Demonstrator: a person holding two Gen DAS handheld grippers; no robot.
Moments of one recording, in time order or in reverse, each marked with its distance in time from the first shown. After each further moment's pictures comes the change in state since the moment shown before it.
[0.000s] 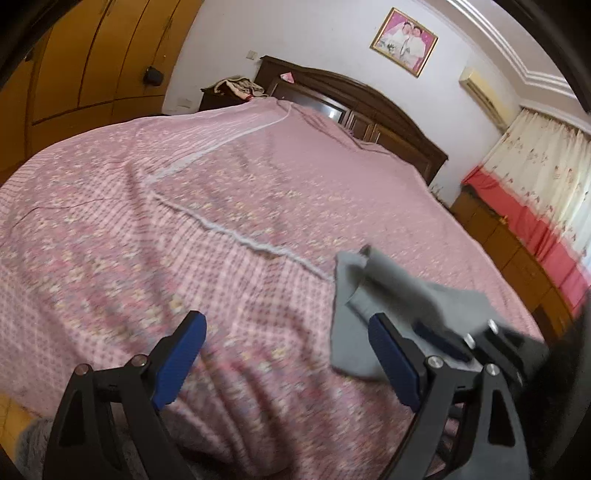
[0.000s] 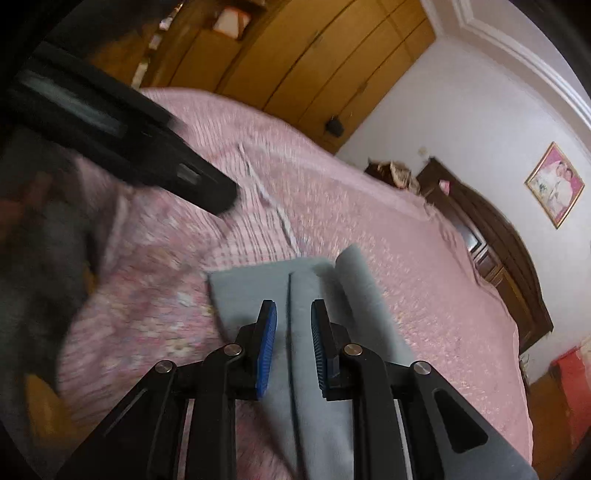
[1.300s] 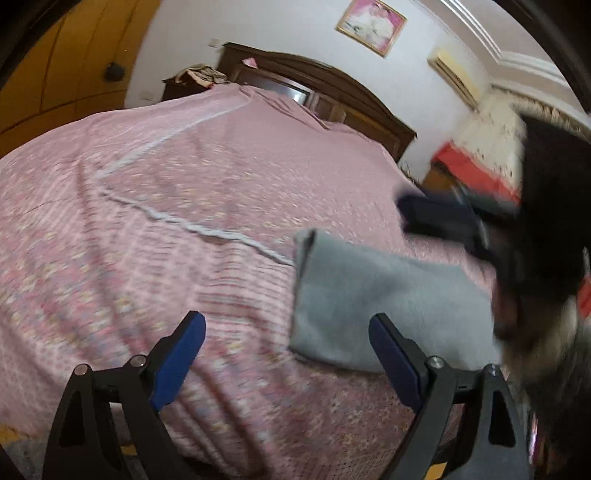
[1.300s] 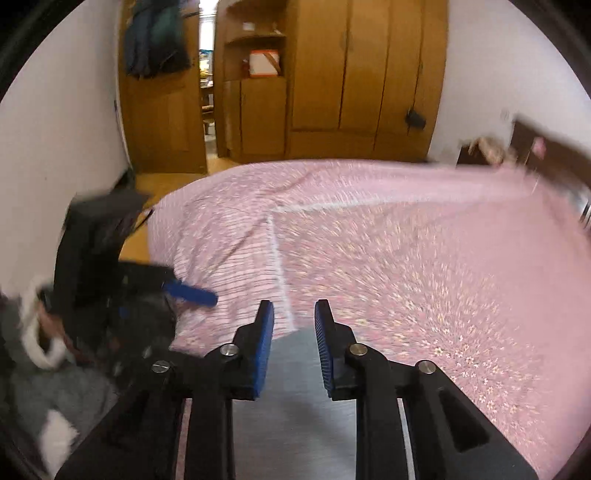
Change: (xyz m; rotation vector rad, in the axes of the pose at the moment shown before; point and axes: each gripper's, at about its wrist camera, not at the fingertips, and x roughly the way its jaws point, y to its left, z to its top) left arm 0.020 -0.028 0.000 0.088 0.078 -0.124; right arm 0.053 -0.169 0.052 0.242 -0.051 0.682
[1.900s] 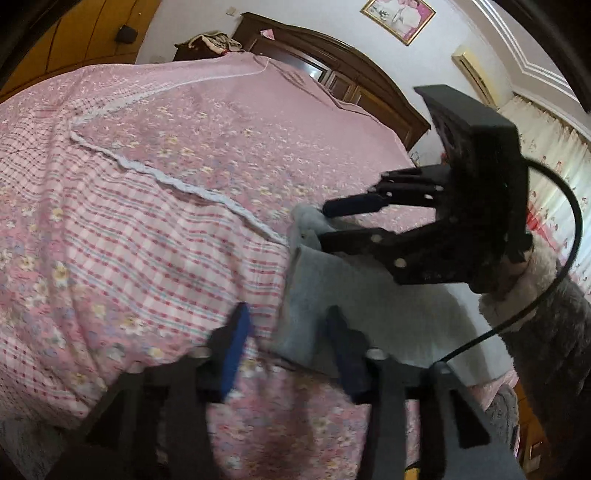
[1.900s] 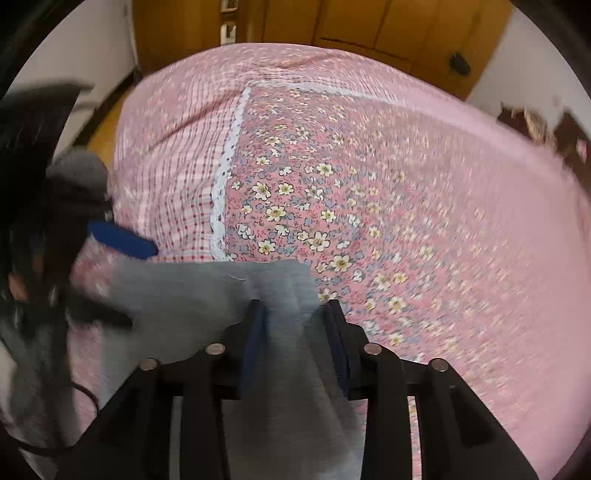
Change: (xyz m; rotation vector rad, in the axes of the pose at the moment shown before) left arm 0.043 -0.002 -0.009 -0.110 0.095 -0.025; right arm 0.090 -0.017 -0.017 -0.177 0.321 -0.007
